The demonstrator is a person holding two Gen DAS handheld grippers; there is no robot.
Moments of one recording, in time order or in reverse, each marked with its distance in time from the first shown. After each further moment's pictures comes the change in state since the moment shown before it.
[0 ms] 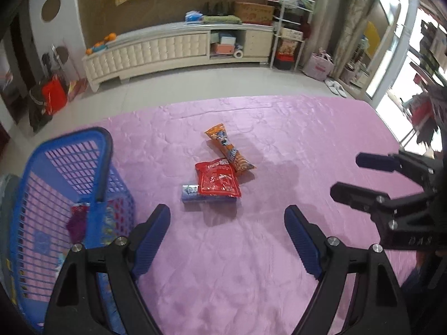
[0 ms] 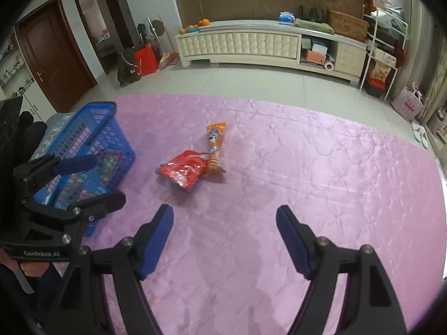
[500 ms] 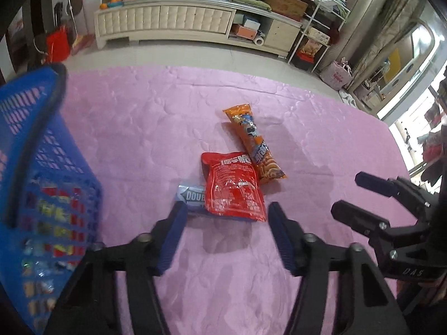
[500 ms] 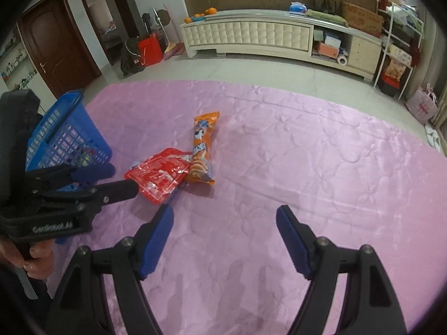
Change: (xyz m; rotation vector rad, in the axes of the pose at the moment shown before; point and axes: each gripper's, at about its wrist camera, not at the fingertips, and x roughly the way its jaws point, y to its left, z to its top) left arm 0.090 0.039 0.005 -0.201 0.079 -0.076; right arm 0.075 -0.021 0.010 -0.027 0.031 0.050
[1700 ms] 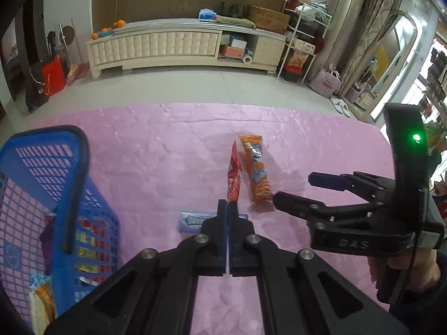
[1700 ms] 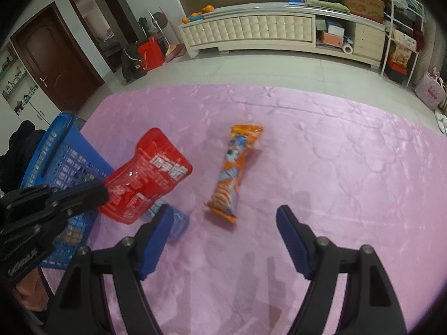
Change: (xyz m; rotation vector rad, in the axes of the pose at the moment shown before) left arm -0.040 -0.013 0.006 0.113 -0.114 0.013; right arm 0.027 0.011 0.032 0.065 0.021 0.055
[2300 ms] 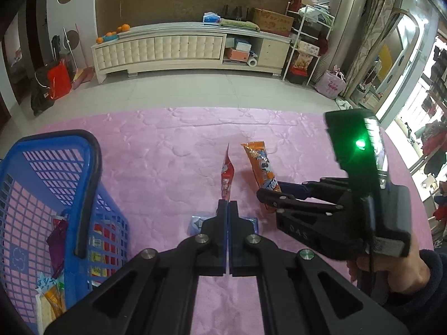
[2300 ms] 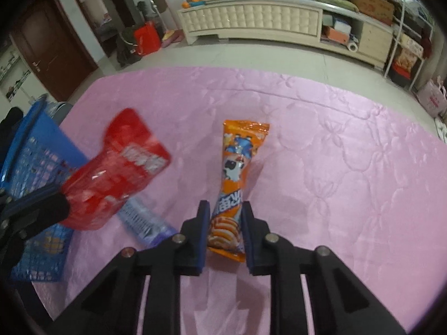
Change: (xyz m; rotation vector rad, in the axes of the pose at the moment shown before) left arm -0.004 -0.006 0.000 0.007 -0.016 0.029; right arm 0.034 0.018 -0.001 -0.055 0.045 -0.056
